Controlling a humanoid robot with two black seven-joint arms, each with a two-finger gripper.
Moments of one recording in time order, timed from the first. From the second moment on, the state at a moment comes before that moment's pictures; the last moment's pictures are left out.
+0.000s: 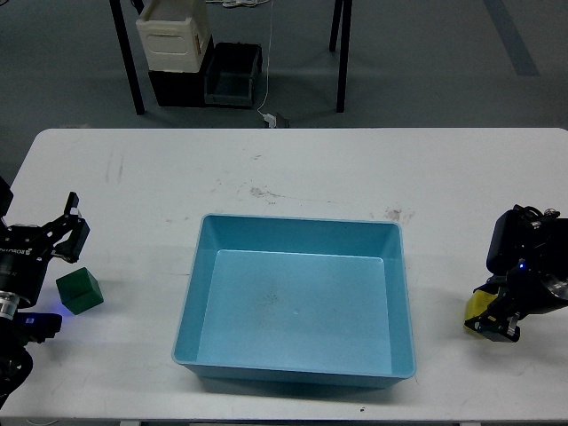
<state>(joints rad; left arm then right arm) 0.13 0.40 -1.31 -1.38 -0.56 -0.49 -0.12 1.17 -0.78 -0.22 1.39 -2.18 0.49 0.49</state>
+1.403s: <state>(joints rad) 0.06 0.44 -1.37 -1.37 -0.55 -0.49 -0.11 1.70 -0.24 -0.36 1.37 -1.95 0.49 0.49</state>
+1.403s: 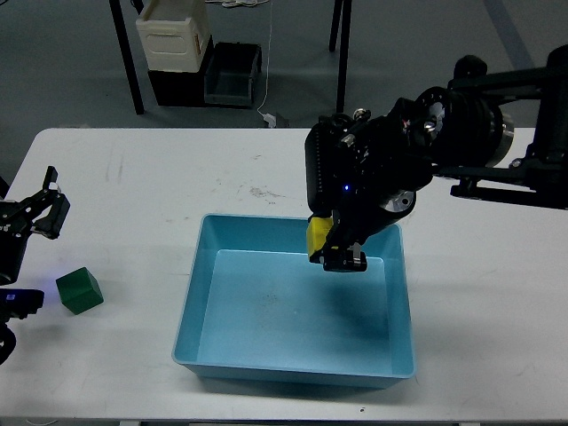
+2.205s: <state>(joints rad) 0.00 0.49 -1.49 -1.27 -0.54 -0.49 -0.14 1.50 -0.10 -0.35 1.17 -1.86 0.49 0.49</state>
